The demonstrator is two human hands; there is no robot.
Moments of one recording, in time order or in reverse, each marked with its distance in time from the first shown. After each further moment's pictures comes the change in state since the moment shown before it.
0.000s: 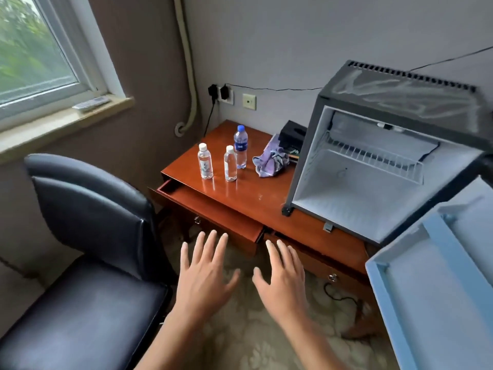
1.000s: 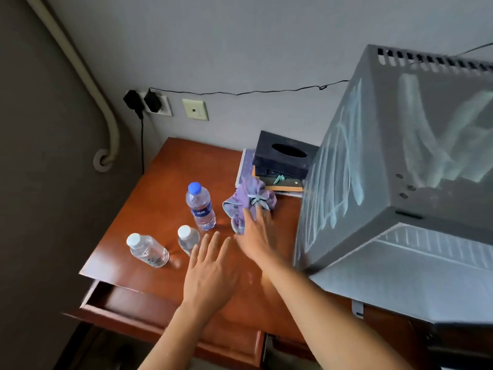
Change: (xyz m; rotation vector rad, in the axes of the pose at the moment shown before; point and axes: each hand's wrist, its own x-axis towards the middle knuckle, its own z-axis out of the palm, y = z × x) left_hand 0.442 -0.013 0.108 -0.042 -0.265 0.234; right_hand 0.514 0.058 0.124 -0.173 -0.103 0.224
